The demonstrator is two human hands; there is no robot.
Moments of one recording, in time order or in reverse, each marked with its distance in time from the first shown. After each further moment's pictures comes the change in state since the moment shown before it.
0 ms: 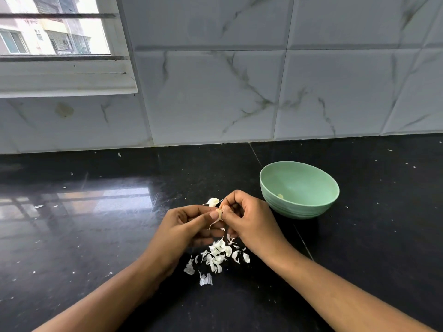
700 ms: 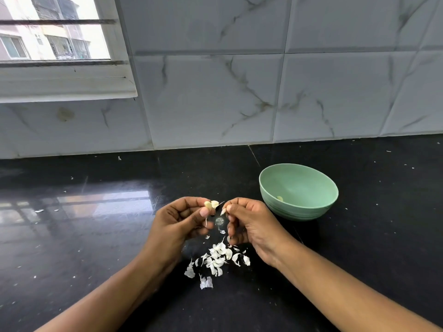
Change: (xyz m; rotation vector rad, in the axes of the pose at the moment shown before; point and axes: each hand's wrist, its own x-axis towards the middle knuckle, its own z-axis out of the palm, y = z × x) left_hand 0.004 0.004 -0.003 -0.127 0.081 0.190; right_hand 0.001 -0.013 -0.005 0.618 -0.124 0.398
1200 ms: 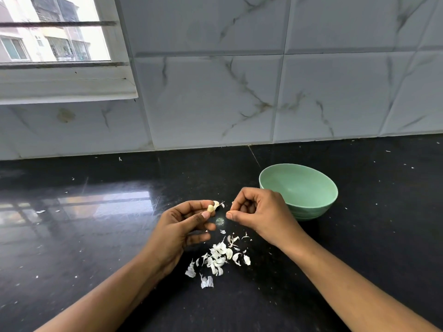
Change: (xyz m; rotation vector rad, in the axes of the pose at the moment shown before) left_hand 0.002 0.000 -0.002 0.001 -0.026 -0.174; right_hand 0.005 -0.011 -0.026 -0.749 0.087 -0.448
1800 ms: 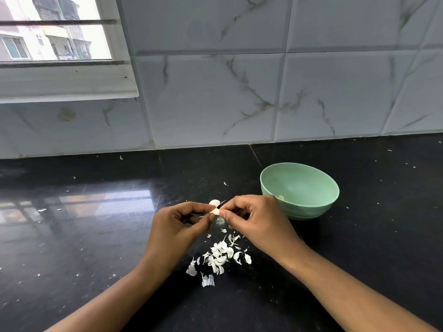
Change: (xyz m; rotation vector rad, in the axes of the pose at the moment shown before) left_hand -0.006 -0.003 -0.004 0.519 0.121 0.393; right_hand -0.008 -0.004 0.010 -0.082 0.020 -0.181
